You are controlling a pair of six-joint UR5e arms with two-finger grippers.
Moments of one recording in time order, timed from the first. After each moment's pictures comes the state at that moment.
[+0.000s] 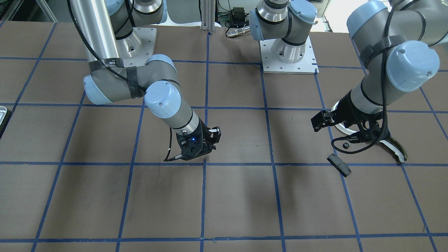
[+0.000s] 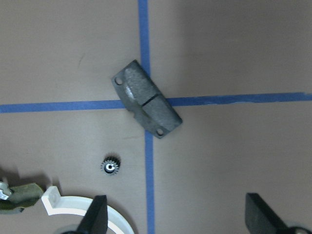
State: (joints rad) left arm -1.40 -1.73 -1.60 -1.53 1.60 0.02; right arm 1.87 -1.13 1.83 -2.36 -1.21 0.11
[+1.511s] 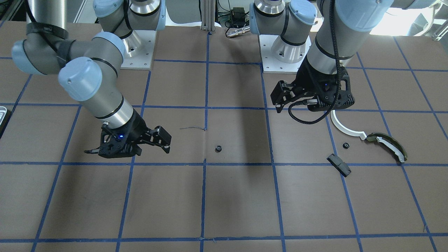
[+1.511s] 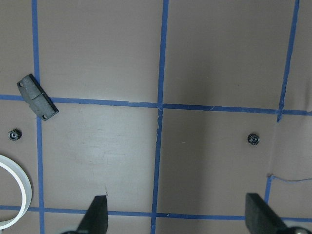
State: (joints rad) left arm -1.61 -1.66 -1.57 -1.52 1.55 -0.20; right arm 1.57 -1.33 1.82 -2.16 -1.29 0.10
